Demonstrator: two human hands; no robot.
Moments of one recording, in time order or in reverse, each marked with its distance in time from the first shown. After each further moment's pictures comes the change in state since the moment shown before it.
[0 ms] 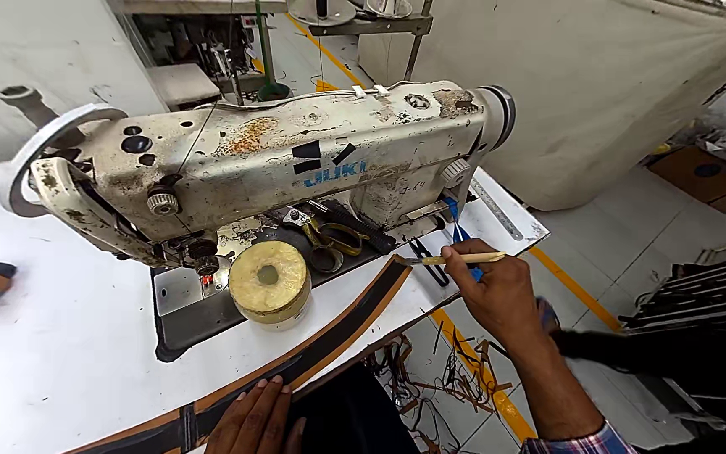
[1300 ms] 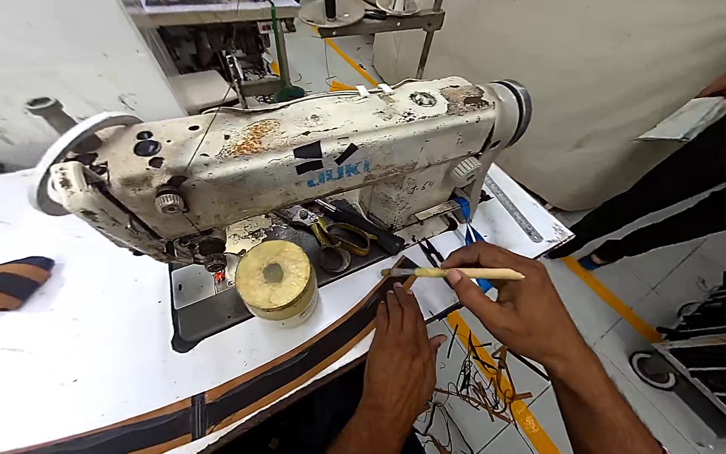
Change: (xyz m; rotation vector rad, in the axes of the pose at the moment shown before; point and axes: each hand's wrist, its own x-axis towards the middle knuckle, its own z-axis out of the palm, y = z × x) left_hand 0.134 0.121 0.108 0.194 0.019 0.059; right_hand 0.005 -0.016 -0.021 0.226 -0.229 -0.041
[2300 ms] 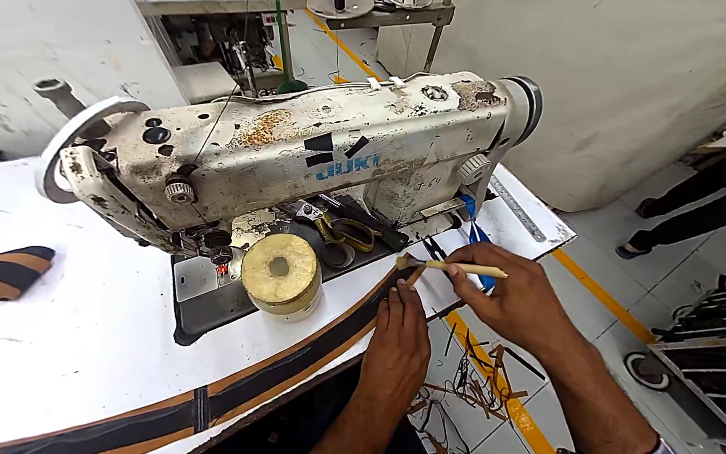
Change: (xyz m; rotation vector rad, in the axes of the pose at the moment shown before) left_hand -0.003 -0.009 0.007 0.152 0.022 0.103; right_hand 0.000 0.017 0.006 -0.227 0.004 -0.107
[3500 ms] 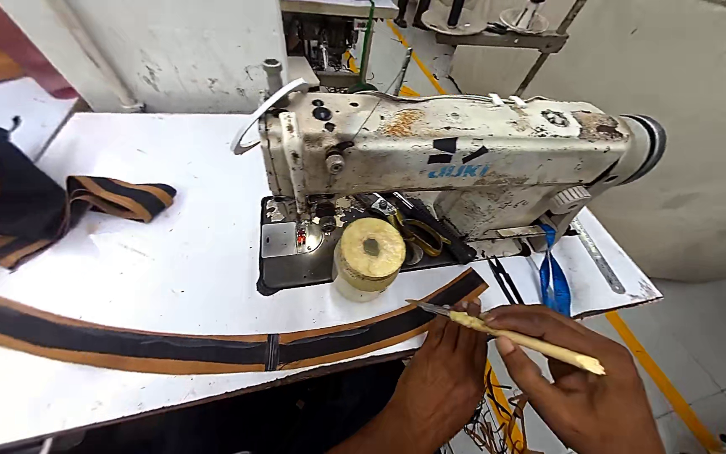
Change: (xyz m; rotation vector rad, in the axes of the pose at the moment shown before) left_hand -0.022 -0.014 -0.038 -0.390 0.038 -0.021; right_hand -0.021 -0.063 0.007 0.488 -0.041 -0.025
